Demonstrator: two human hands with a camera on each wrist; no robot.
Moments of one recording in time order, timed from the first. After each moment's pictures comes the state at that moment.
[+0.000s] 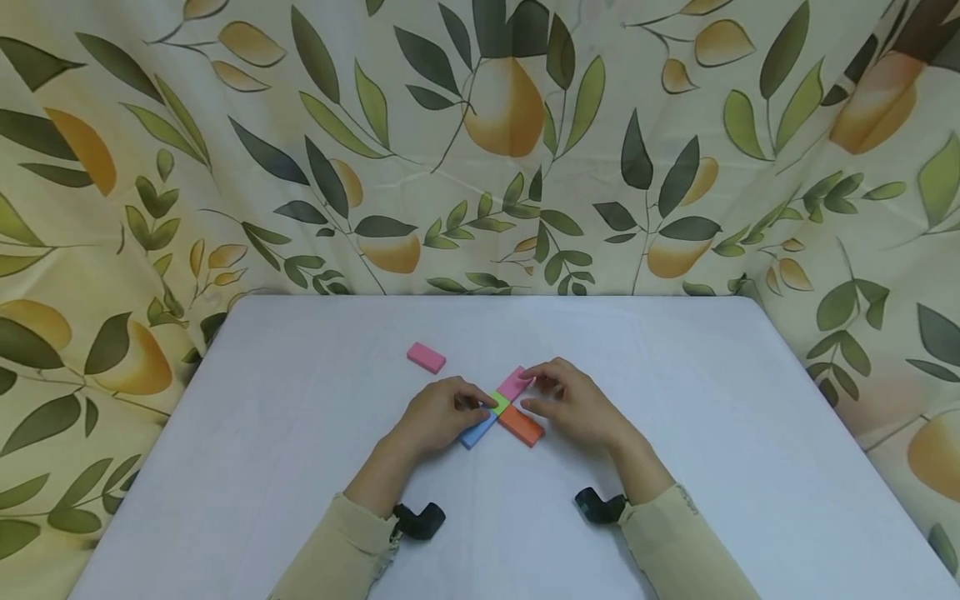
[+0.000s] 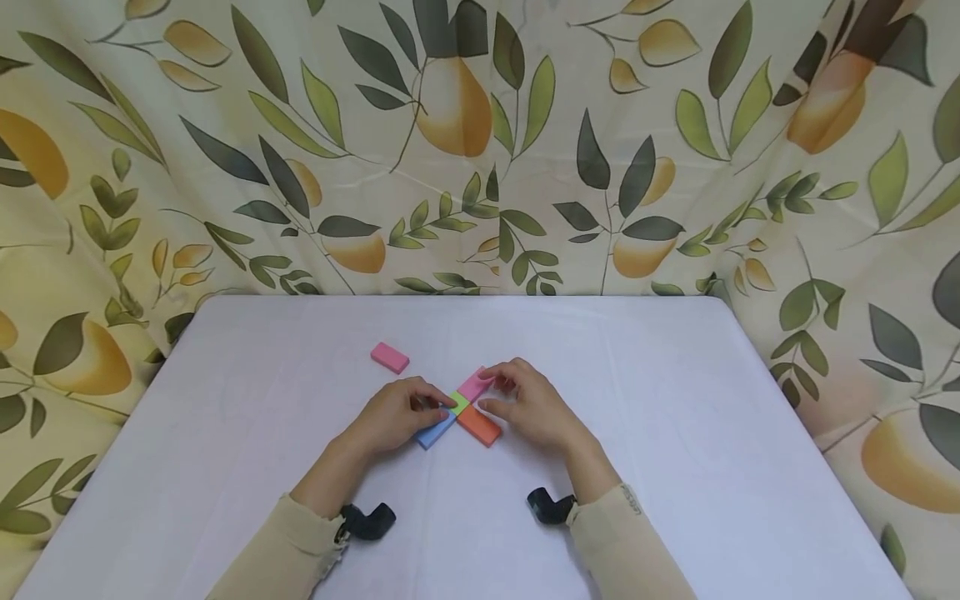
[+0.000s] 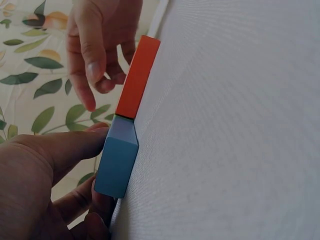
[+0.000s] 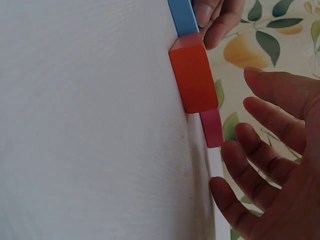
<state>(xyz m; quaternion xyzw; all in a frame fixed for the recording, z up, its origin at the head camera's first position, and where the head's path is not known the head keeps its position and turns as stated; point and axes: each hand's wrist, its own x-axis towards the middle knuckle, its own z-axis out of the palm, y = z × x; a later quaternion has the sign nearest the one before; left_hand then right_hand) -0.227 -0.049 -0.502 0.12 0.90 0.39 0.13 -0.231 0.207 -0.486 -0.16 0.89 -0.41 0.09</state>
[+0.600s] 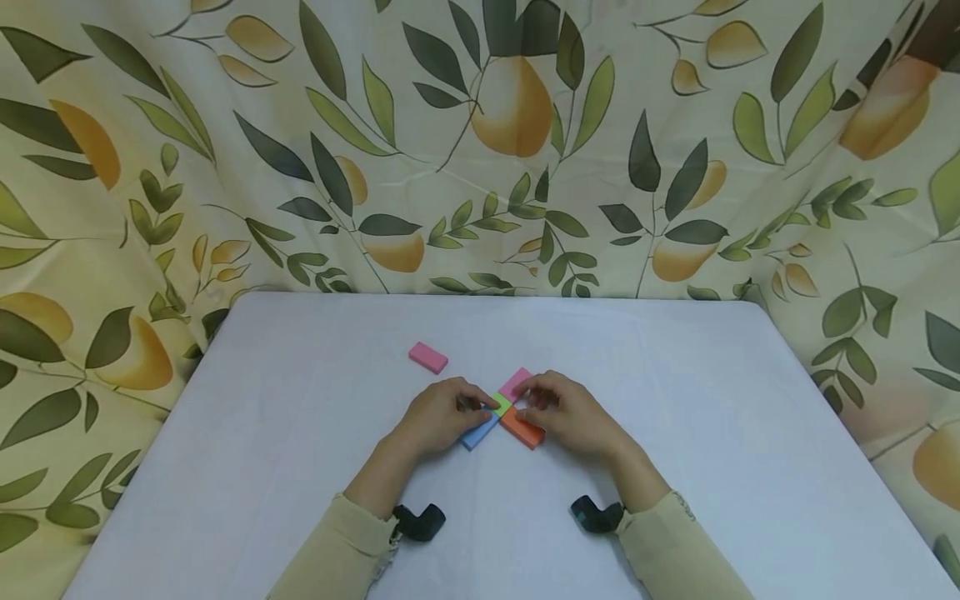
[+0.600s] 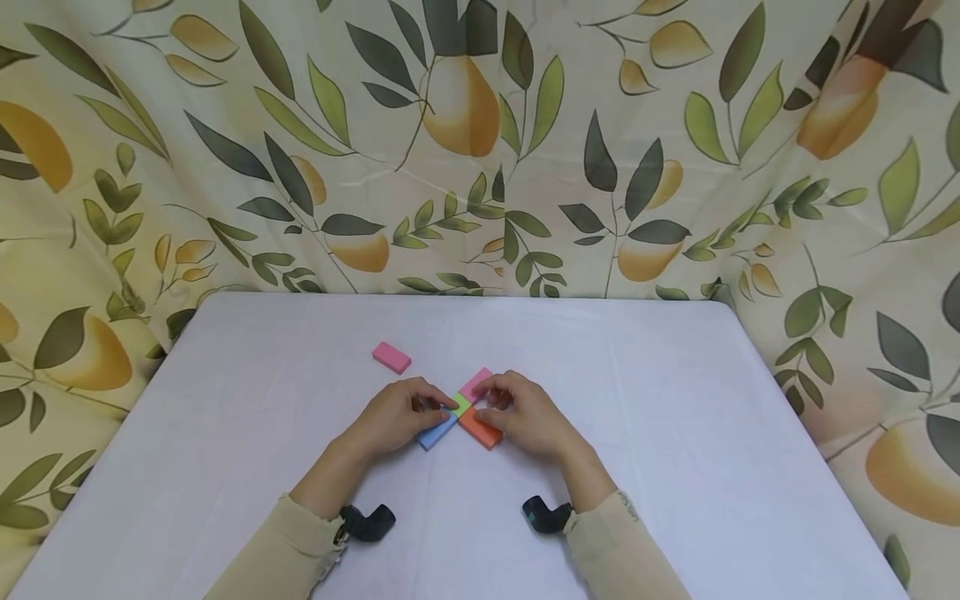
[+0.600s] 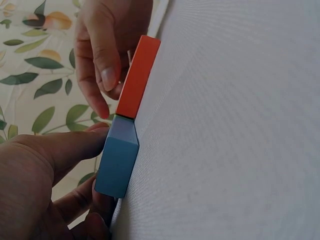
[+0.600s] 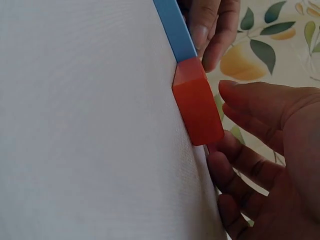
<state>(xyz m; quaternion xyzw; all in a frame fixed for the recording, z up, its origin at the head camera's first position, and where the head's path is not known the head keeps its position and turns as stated) -0.228 -0.051 -0.502 0.13 0.90 0.40 0.13 -0.227 0.199 -0.497 -0.16 0.88 -0.44 0.11</state>
